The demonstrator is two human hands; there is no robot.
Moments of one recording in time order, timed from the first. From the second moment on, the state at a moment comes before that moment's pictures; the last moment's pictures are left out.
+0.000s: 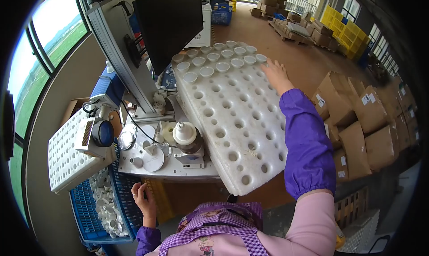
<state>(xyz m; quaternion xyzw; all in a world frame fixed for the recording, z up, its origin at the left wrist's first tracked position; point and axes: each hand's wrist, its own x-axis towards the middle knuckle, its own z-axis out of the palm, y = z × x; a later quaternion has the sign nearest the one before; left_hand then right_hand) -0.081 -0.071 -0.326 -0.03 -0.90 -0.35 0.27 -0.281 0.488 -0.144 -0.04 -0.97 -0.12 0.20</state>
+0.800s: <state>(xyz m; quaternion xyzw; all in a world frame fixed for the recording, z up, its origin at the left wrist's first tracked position) -0.079 0.075 -0.235 -0.21 -0.79 -0.51 0.25 -0.292 0.389 -0.104 -0.10 -0.98 0.15 0.04</state>
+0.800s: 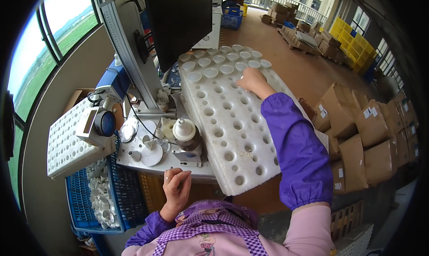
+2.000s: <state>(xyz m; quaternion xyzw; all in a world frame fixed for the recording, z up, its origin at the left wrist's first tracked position) -0.145 0.059 -0.175 -0.18 -0.82 -0.48 0.27 -0.140 0.431 -0.135 -0.12 -0.98 0.10 0.13</state>
